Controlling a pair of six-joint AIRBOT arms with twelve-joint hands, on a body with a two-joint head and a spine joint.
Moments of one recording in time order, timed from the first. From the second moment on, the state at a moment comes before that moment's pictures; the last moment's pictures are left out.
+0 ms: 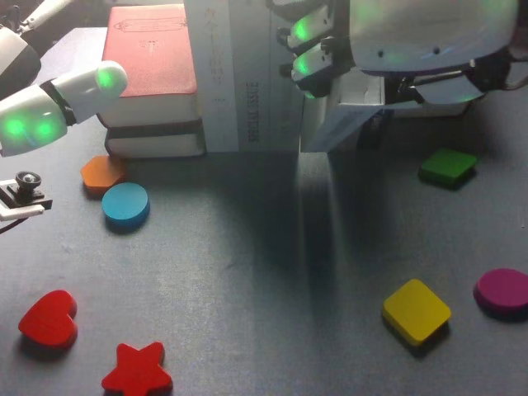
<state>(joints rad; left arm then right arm) 1.00 -1.12 1.41 -0.11 -1.32 0.13 -0.09 -0.96 1.05 -1.85 0.52 0.13</state>
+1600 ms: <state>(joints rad) 0.99 -1.16 1.45 -0.12 -1.31 0.12 -0.03 -1.03 1.28 -1.87 0.79 0.60</state>
